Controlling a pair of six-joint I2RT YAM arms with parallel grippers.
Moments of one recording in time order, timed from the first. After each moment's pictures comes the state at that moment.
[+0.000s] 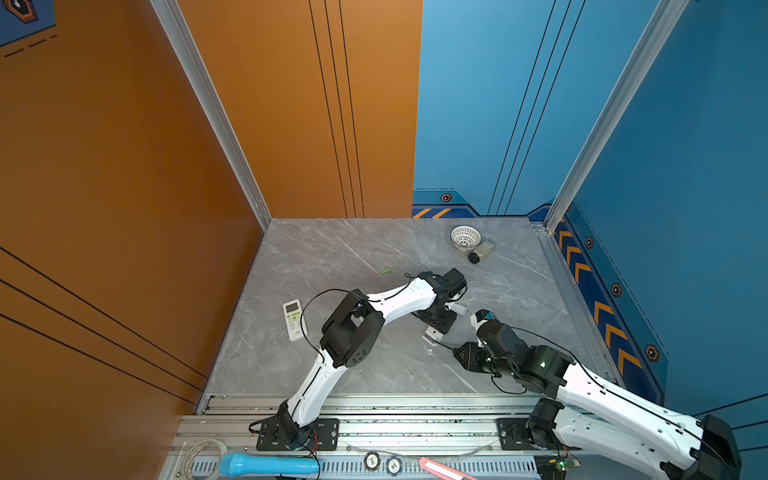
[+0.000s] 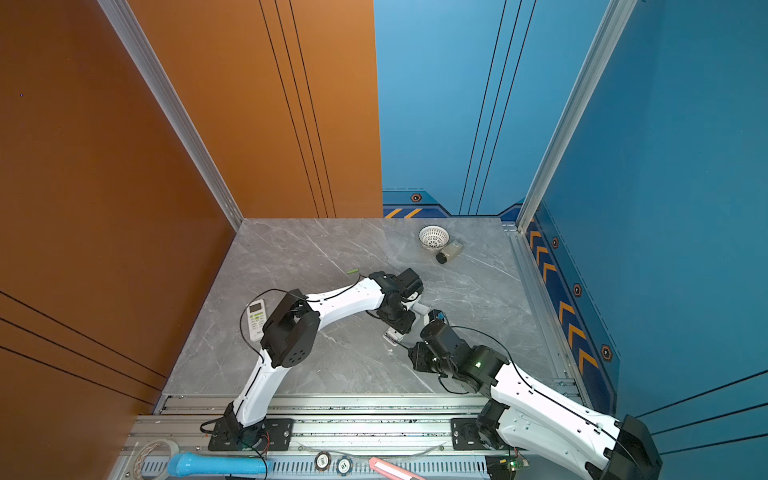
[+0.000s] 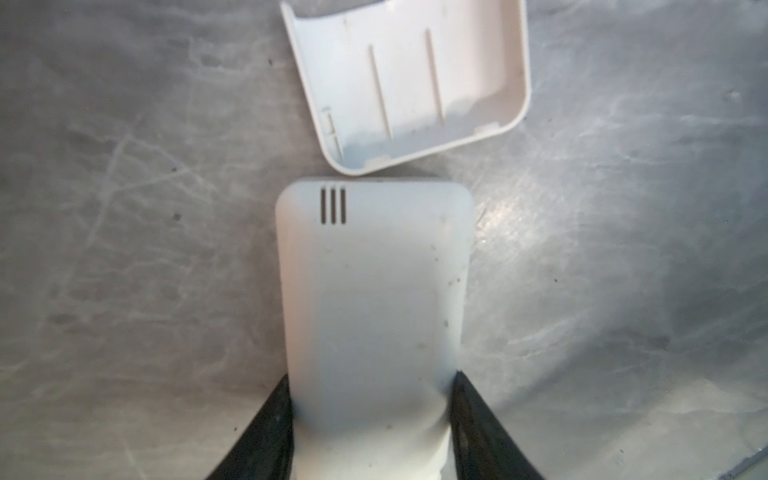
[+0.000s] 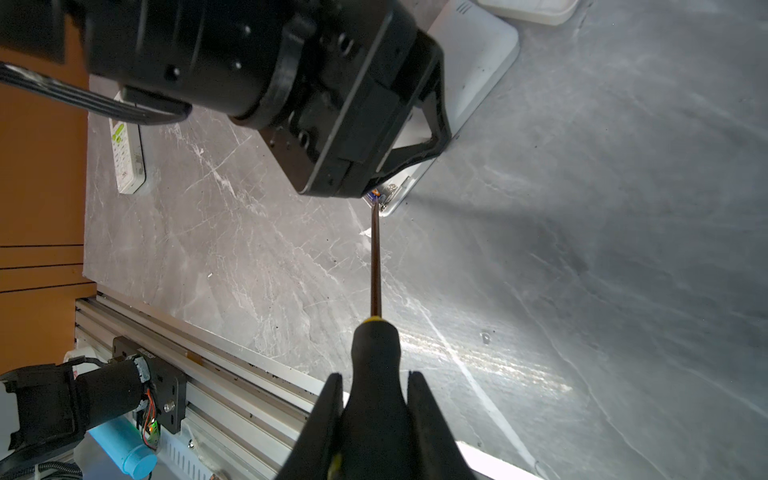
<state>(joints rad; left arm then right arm) -0.89 2.26 1.83 -0.91 0.10 -0.22 0.84 0.86 0.57 -0.59 -0.01 0.89</state>
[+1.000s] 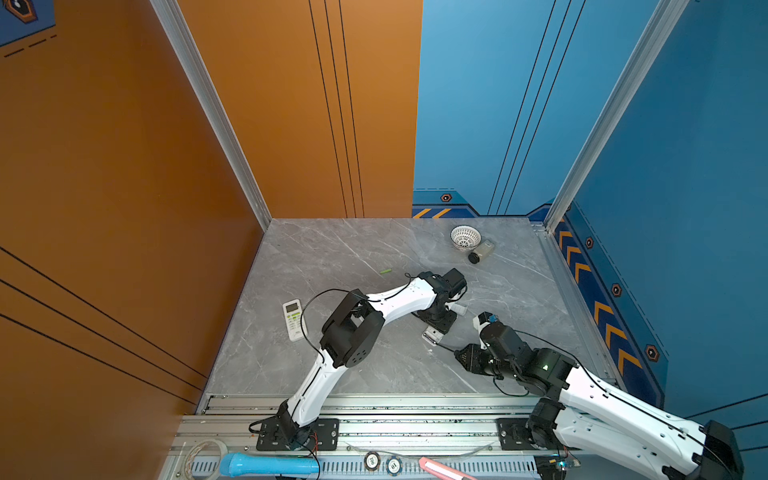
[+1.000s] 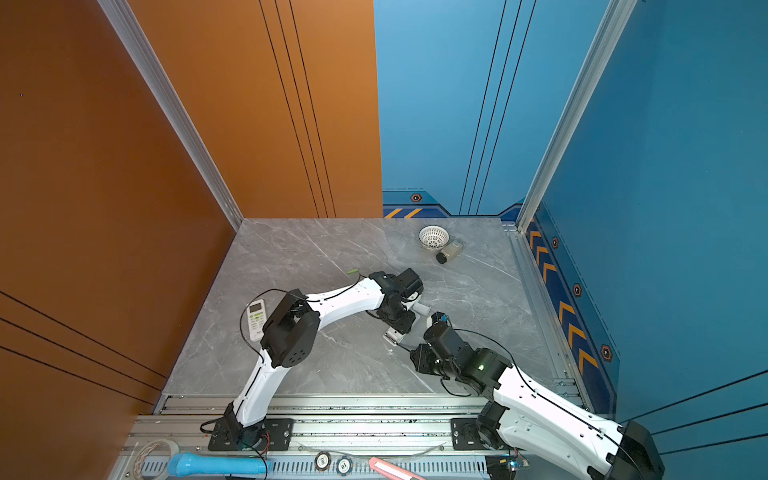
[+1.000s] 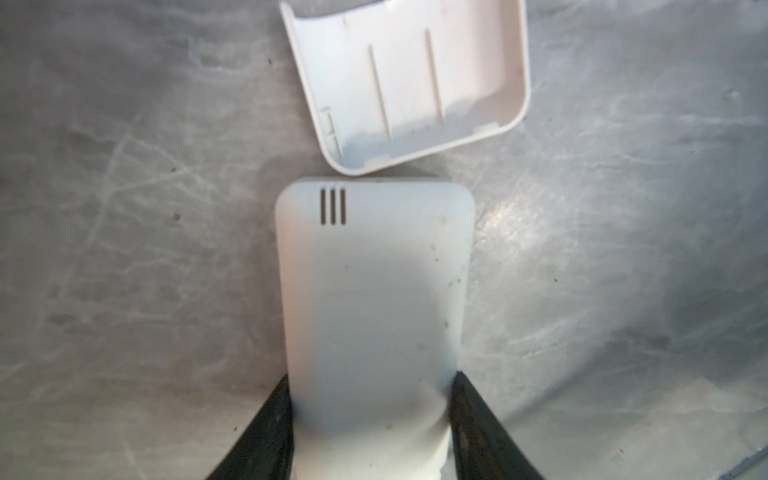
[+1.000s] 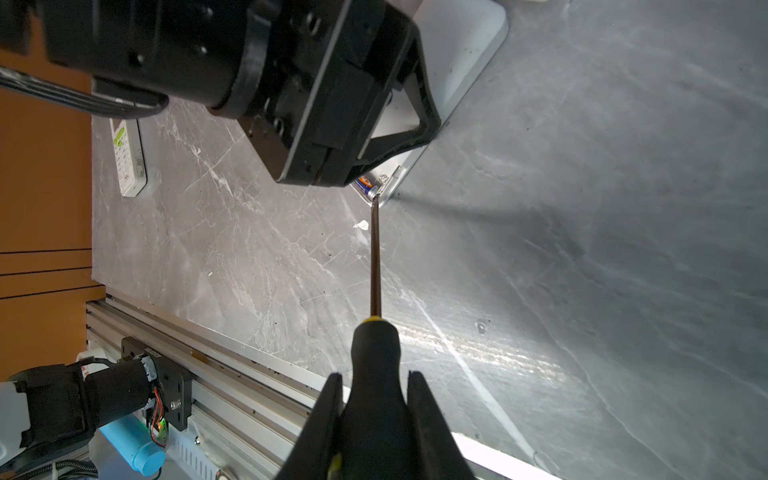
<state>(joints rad) -0.89 2.26 1.83 -0.91 0.10 -0.22 0.83 0.83 0.54 -0.59 -0.04 0.91</state>
